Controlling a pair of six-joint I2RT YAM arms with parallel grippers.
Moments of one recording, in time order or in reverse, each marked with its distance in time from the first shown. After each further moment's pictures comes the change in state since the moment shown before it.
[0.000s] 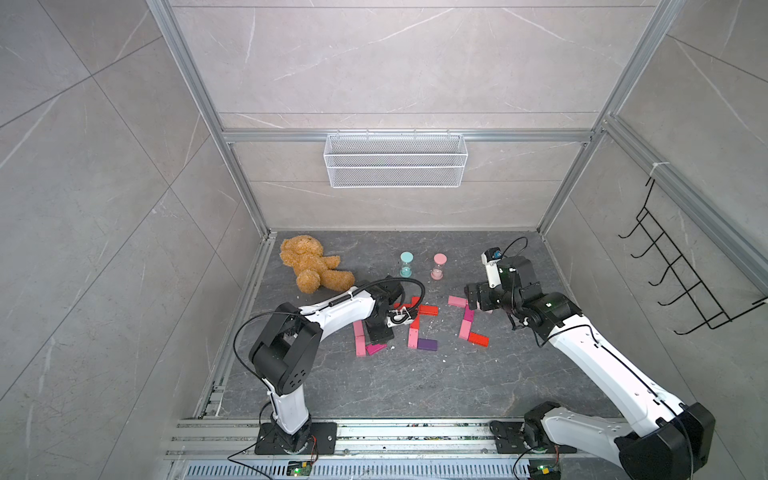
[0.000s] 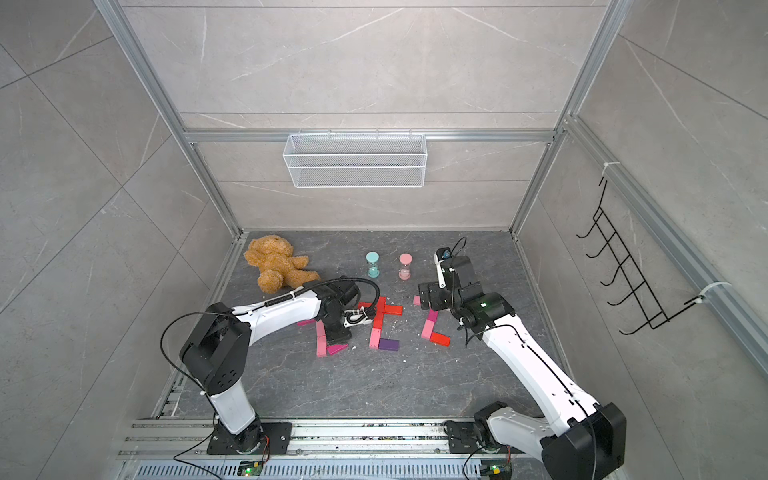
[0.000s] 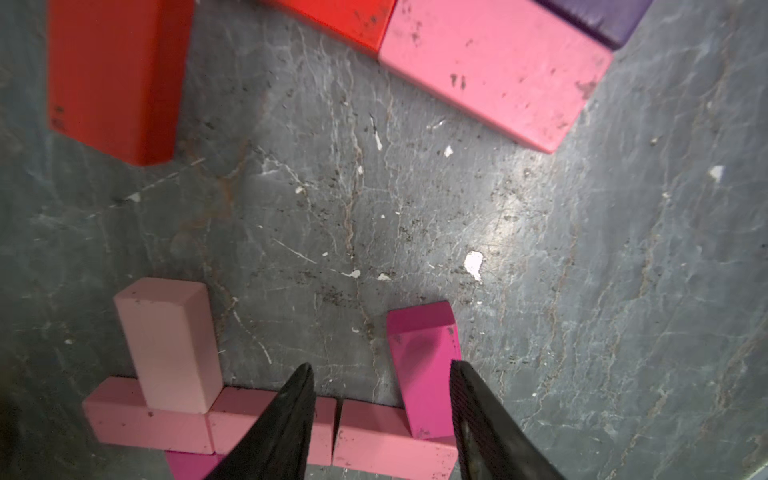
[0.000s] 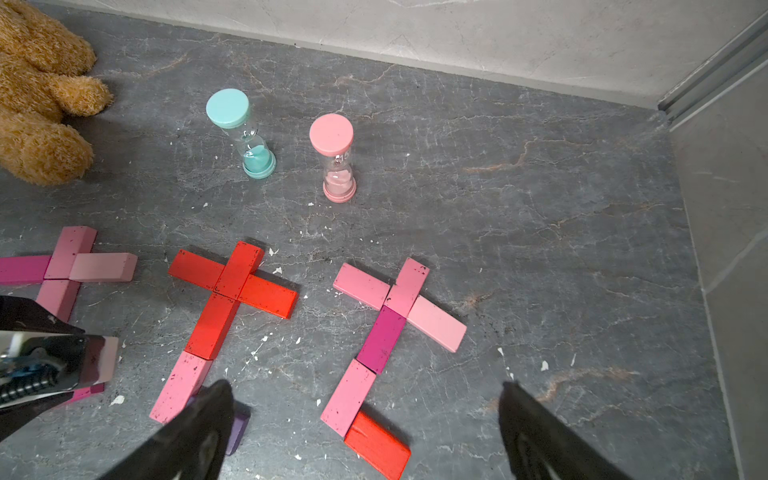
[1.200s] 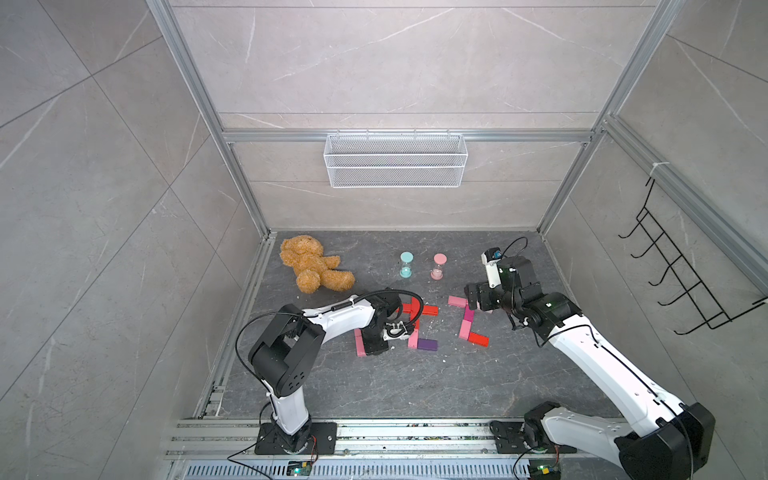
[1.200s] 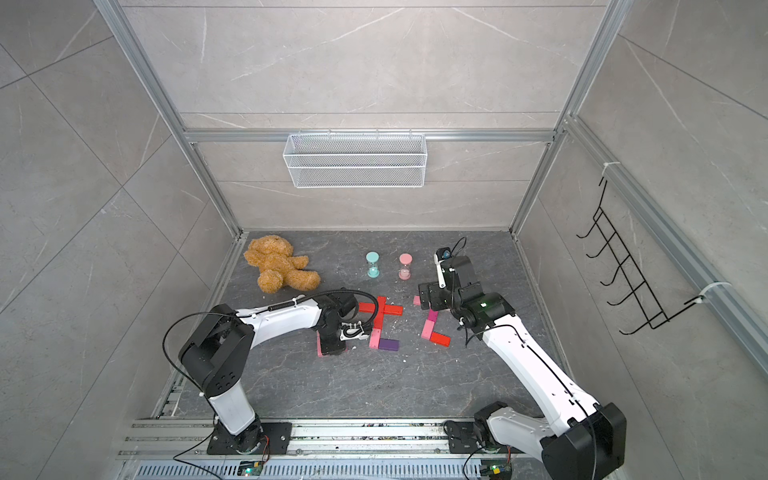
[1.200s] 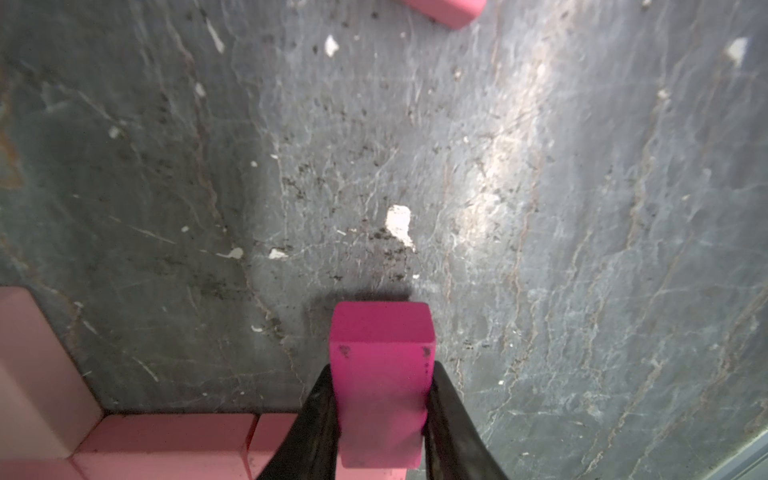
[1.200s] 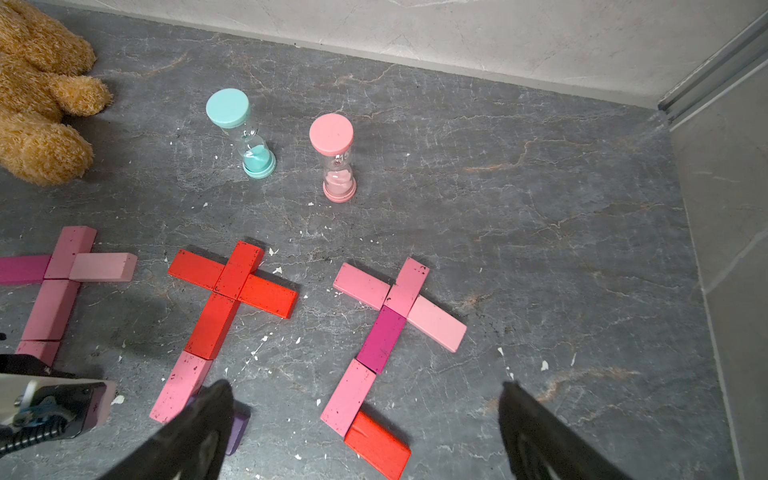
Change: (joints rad) left arm -0.019 0.013 -0.116 0.005 0.006 0.054; right arm 0.000 0.000 0.000 0.000 0.000 0.000
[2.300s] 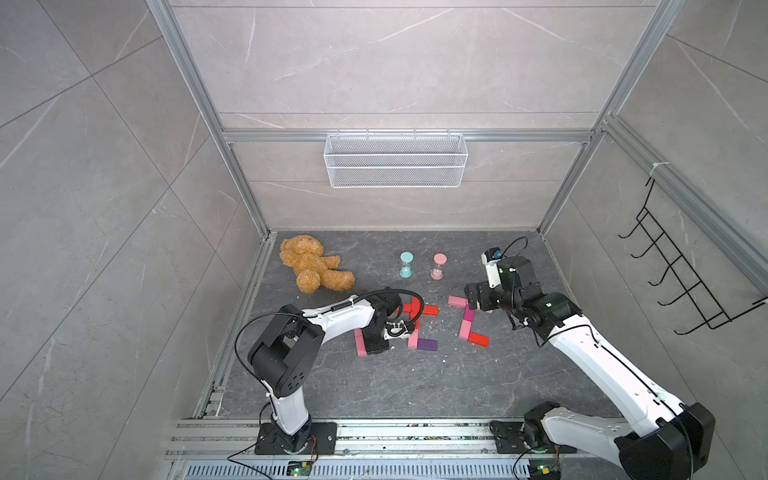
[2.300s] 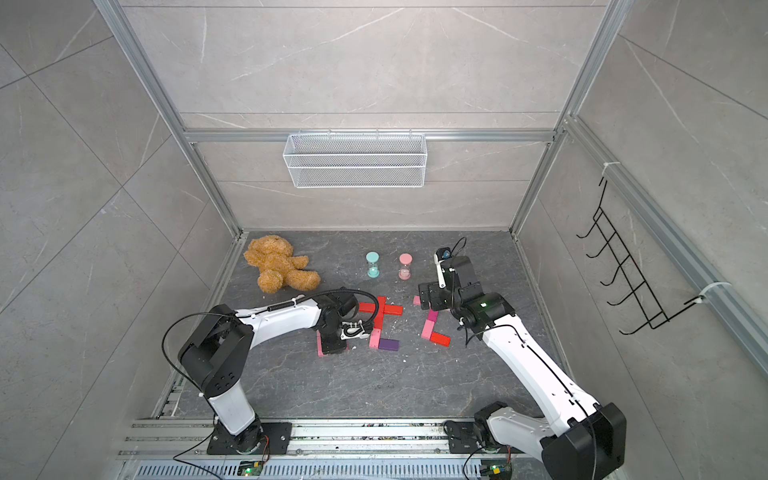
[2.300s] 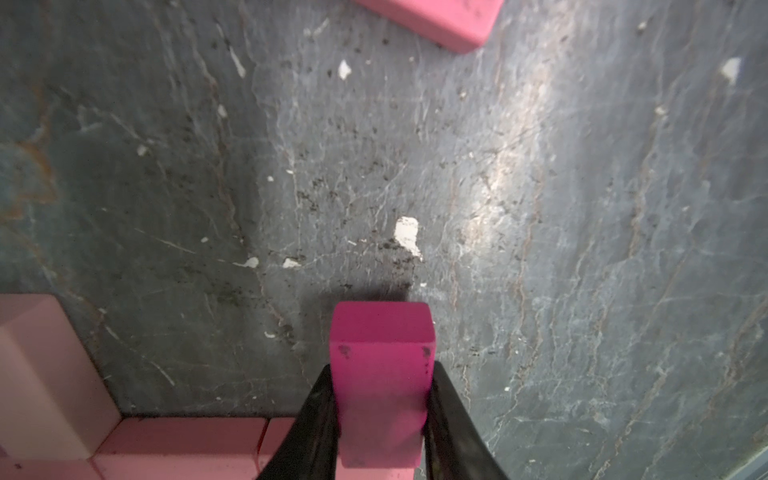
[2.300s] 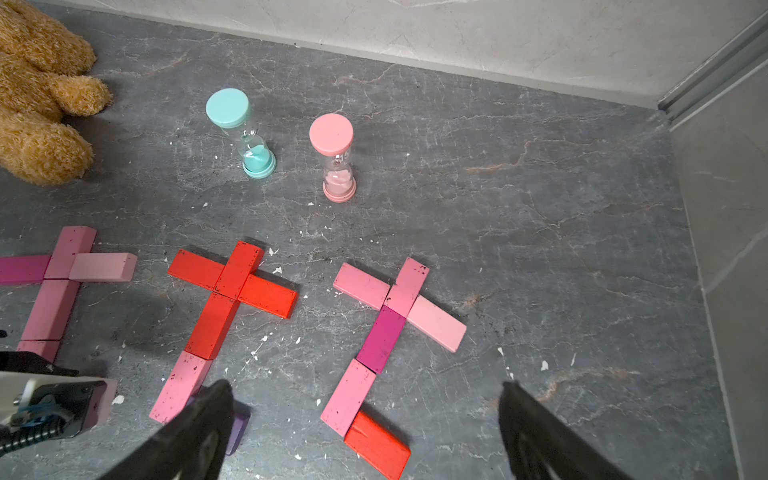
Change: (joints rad) left arm 0.000 -0.011 0.000 0.018 0.002 0.008; right arm 0.000 0.000 0.000 0.000 0.000 0.000
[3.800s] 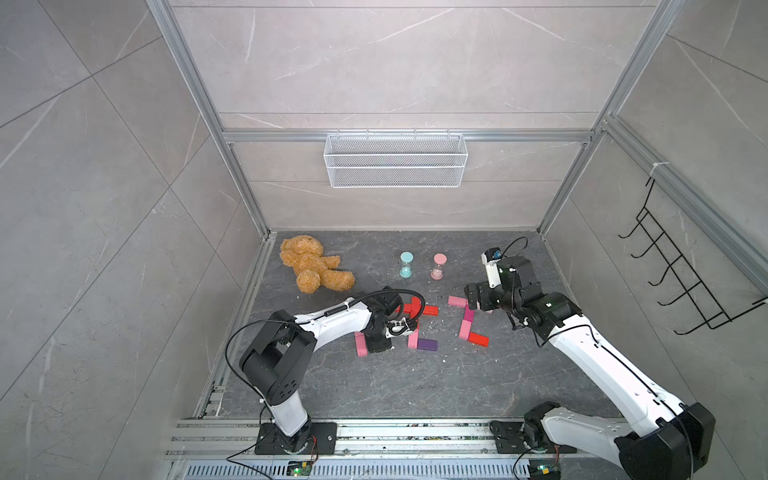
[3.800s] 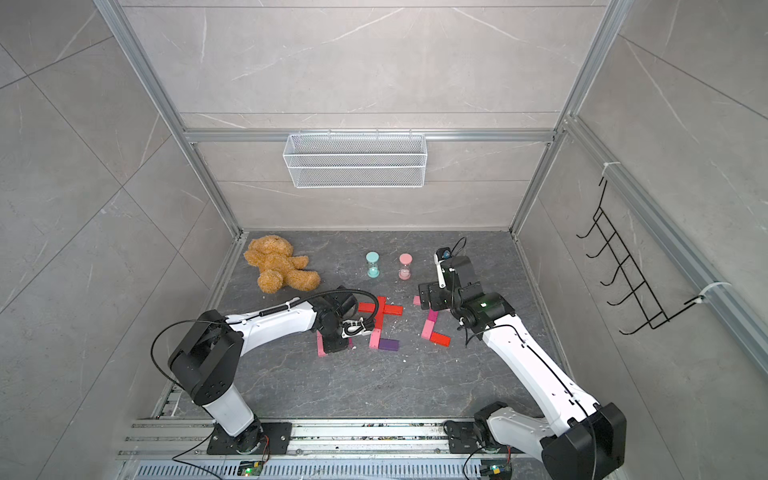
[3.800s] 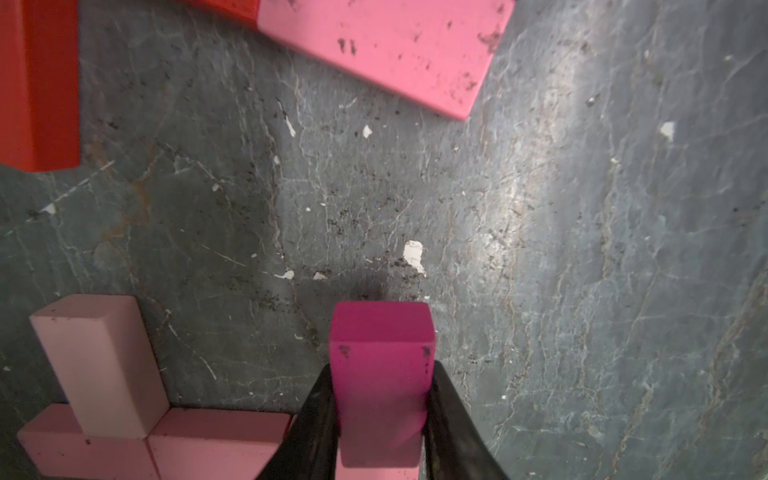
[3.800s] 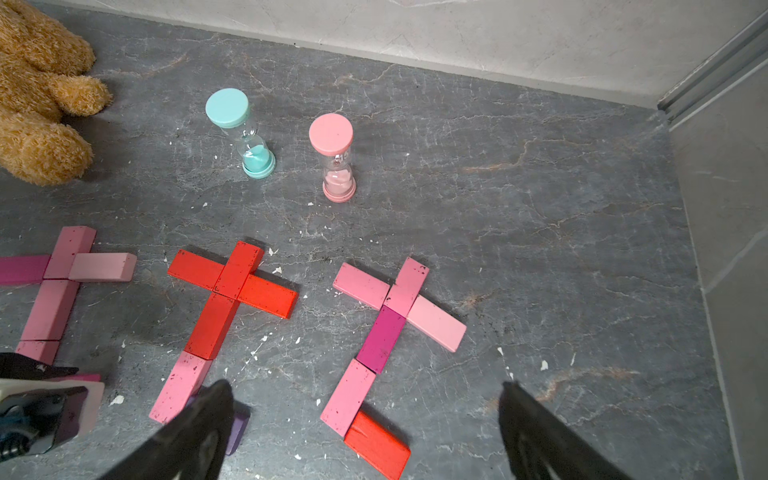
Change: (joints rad) left arm -0.009 -0.052 -0.025 0.067 0.008 -0.005; right arm 0.000 0.000 0.000 0.000 0.001 0.000
